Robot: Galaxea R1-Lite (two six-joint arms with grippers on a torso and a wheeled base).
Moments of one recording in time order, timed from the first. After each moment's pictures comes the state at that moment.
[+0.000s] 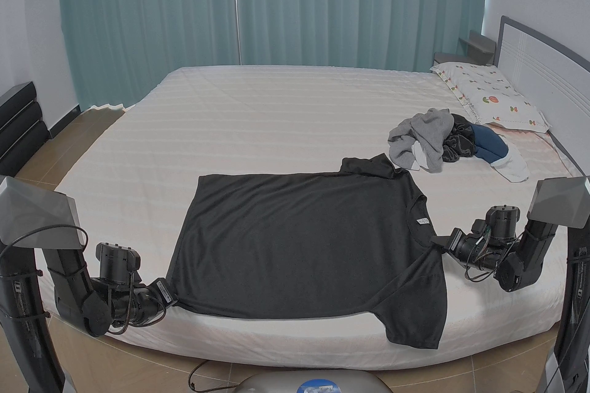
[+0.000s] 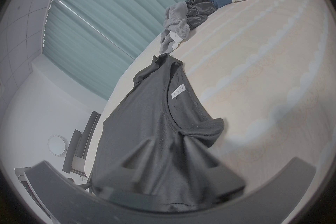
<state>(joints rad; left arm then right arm) -0.10 2.20 -0.31 -1.06 -0.14 -0.74 -0.01 2.39 -0.67 -1.23 0.35 0.65</state>
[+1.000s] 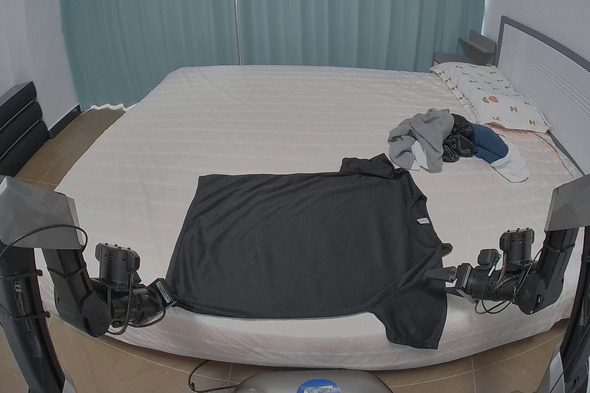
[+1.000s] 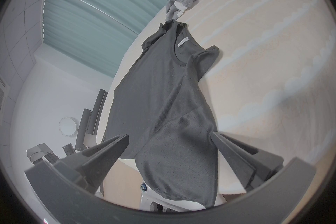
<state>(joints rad) -0.09 2.20 -0.30 -1.06 -0.14 -0.74 0.00 2.26 -0.34 -1.21 0.54 0.55</state>
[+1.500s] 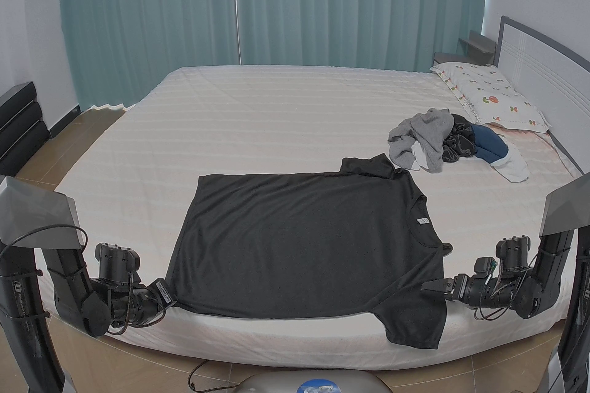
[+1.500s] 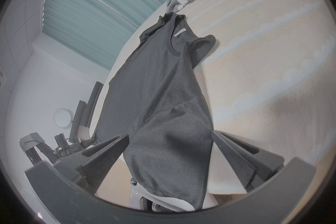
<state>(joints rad) -0.09 2.20 -0.30 -1.06 -0.14 -0.74 0.00 2.30 -0.32 -1.22 0.52 0.46</state>
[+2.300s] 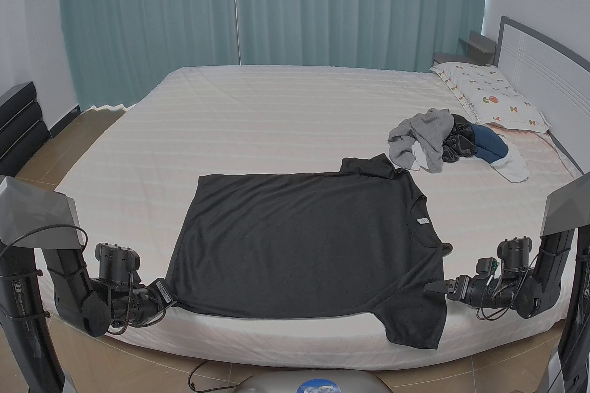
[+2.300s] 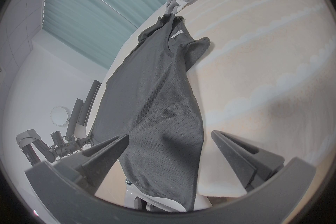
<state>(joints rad) -0.09 2.20 -0.31 -1.06 -0.14 -0.74 -0.02 2.32 -0.32 -1.22 0.52 0.42</state>
